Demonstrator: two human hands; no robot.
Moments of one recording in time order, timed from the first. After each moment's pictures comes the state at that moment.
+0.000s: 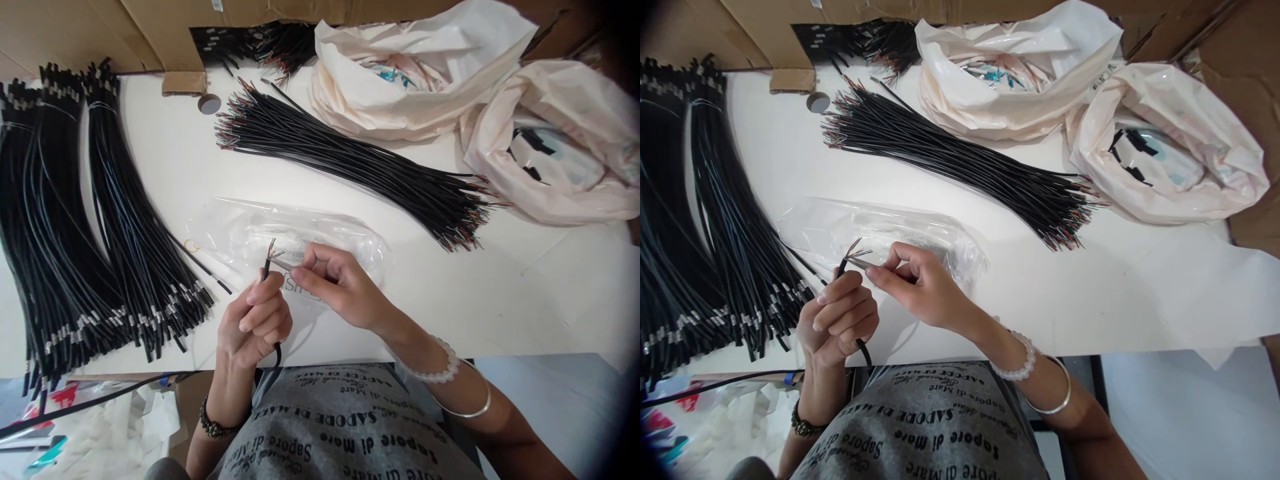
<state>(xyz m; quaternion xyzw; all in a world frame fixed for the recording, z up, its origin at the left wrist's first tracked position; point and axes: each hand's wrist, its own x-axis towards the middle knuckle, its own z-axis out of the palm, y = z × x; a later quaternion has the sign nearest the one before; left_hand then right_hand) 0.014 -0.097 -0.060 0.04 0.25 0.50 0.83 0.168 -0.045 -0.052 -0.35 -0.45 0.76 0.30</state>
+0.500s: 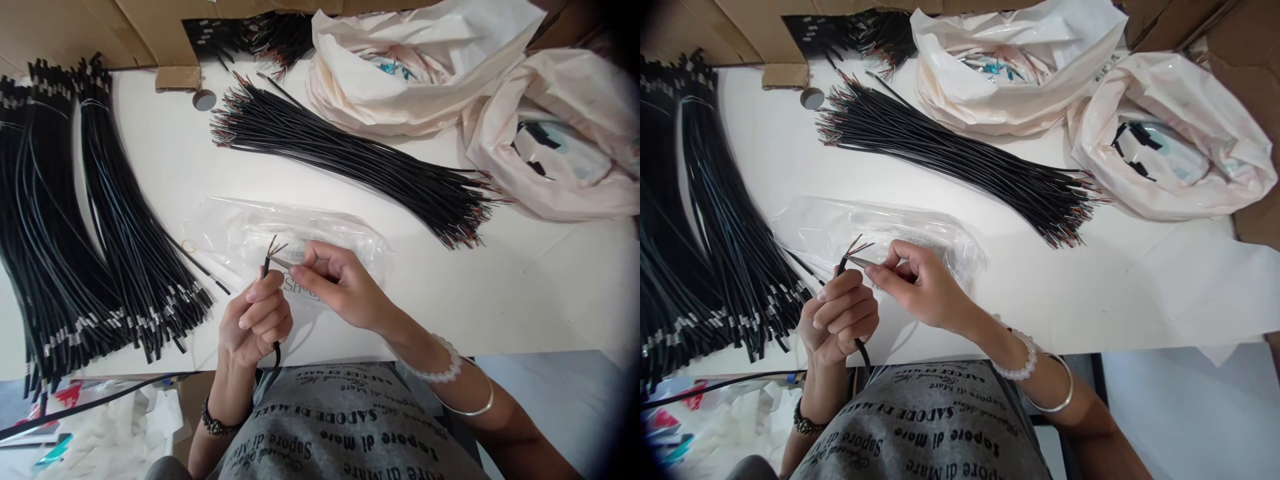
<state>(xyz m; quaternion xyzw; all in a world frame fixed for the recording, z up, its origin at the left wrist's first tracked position) 0.016 -0.092 -0.060 0.02 0.23 0.50 0.84 0.169 -0.042 -0.049 -0.37 -0.46 0.75 0.31</state>
